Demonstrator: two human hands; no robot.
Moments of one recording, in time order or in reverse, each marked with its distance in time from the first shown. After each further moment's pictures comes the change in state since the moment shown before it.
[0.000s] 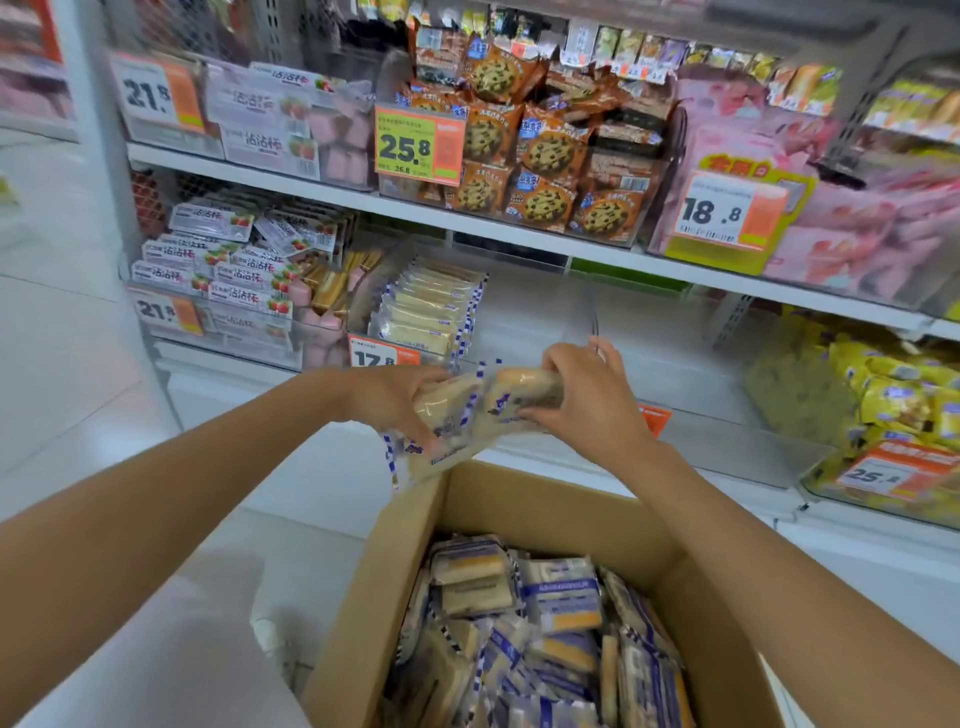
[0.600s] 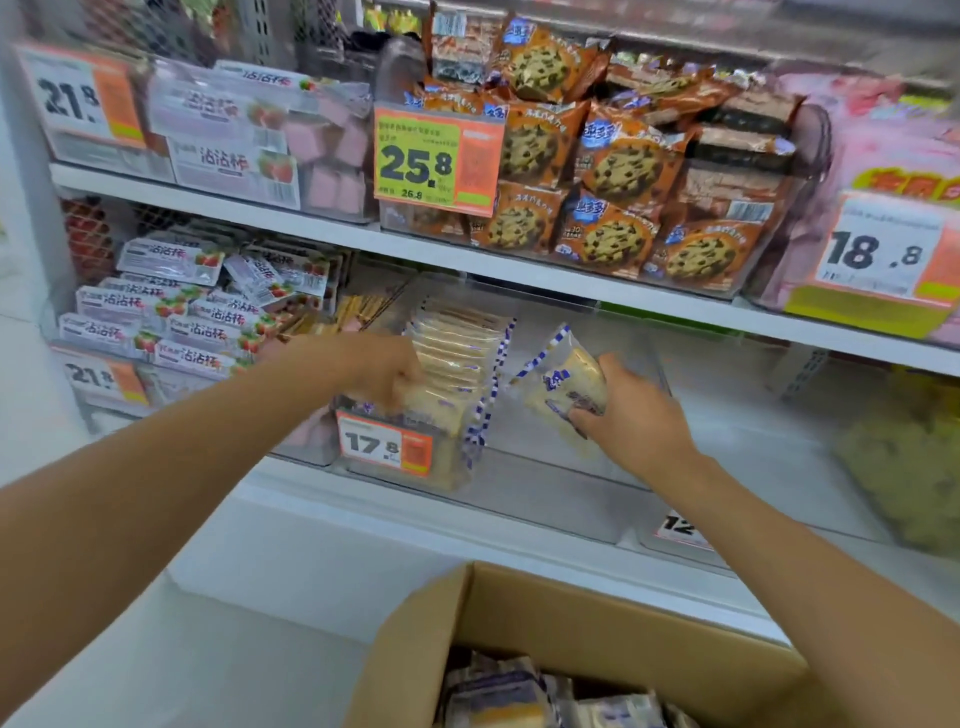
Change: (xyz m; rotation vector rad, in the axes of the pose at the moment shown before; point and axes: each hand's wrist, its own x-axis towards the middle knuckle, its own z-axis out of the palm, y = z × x) left_hand 0.121 -0.046 -0.130 0.729 0.180 -0.126; right_hand 0.117 0.051 0.064 -0.062 -0.107 0.291
